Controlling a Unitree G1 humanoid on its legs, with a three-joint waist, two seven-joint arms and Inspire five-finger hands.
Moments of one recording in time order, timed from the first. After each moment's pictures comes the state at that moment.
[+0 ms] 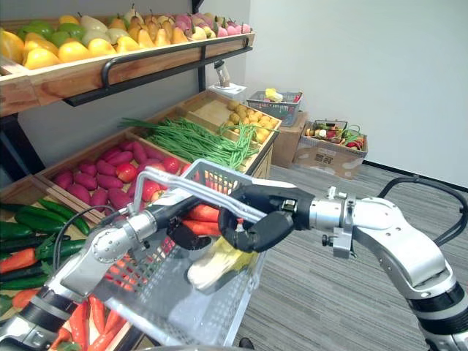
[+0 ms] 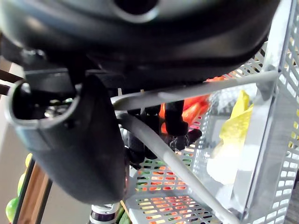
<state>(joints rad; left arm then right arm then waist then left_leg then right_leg) -0.22 0.66 -0.31 -0.05 0.35 -0.15 -0.37 -0.22 -0.88 0.06 -0.50 0.63 0.52 0.79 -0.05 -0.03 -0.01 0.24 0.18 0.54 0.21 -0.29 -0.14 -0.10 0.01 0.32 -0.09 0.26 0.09</state>
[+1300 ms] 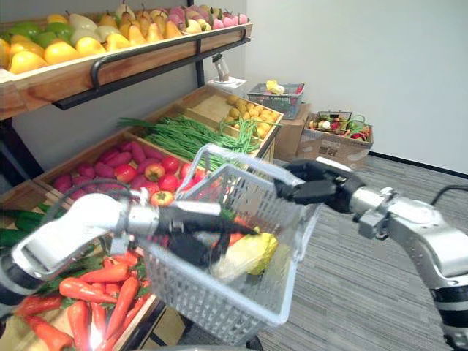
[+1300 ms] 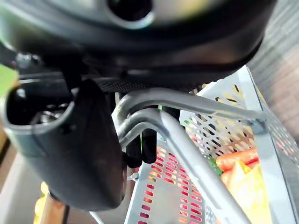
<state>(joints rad) -0.45 0.99 -0.27 -0.43 -0.51 0.21 -0.65 -0.13 -0.93 -0.23 -0.20 0.75 0.52 0.52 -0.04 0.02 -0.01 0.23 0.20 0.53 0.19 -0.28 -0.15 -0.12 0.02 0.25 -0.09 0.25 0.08</state>
